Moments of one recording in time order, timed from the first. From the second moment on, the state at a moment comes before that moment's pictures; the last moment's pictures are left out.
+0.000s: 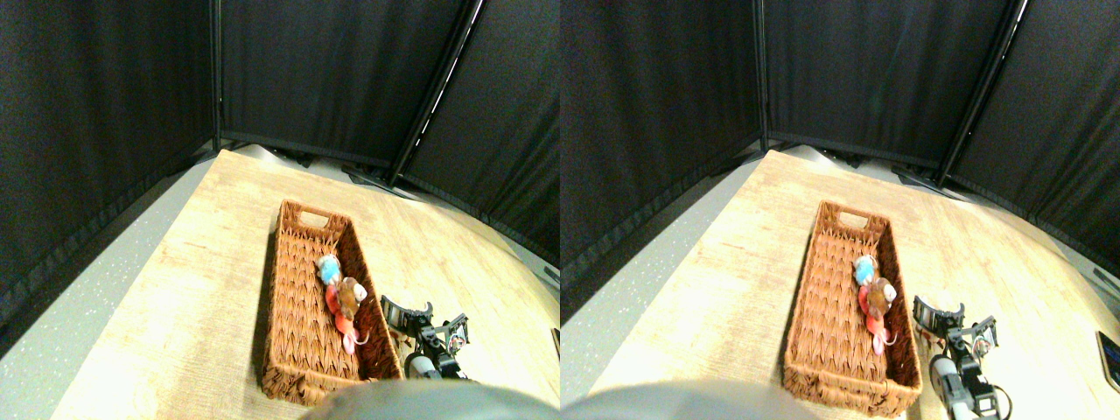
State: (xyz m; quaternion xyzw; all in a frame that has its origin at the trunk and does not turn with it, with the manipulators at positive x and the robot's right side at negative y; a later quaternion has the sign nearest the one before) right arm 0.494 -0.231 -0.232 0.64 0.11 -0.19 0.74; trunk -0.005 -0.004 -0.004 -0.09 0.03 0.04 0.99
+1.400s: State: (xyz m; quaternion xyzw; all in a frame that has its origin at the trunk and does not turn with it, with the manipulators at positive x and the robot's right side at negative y) right arm 0.501 -0.221 -0.170 0.52 0.06 -0.13 0.84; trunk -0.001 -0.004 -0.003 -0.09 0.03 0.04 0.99
